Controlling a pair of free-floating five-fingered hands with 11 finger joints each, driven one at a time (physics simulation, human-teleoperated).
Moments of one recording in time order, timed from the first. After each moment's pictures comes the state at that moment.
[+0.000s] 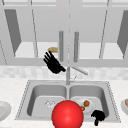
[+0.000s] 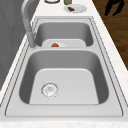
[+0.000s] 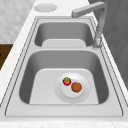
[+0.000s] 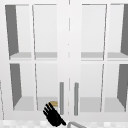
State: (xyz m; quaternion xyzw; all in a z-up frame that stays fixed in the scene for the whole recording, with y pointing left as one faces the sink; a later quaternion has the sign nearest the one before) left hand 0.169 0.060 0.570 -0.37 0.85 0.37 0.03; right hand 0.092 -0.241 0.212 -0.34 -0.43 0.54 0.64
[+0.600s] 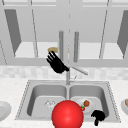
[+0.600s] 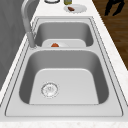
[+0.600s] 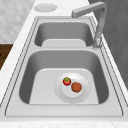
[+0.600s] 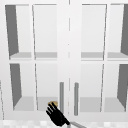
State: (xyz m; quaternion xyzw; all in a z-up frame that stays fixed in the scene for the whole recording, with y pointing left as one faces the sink) left hand 0.166 0.037 0.575 -0.37 0.85 0.36 0.02; right hand 0.092 -0.241 0.212 -0.34 -0.43 0.54 0.64
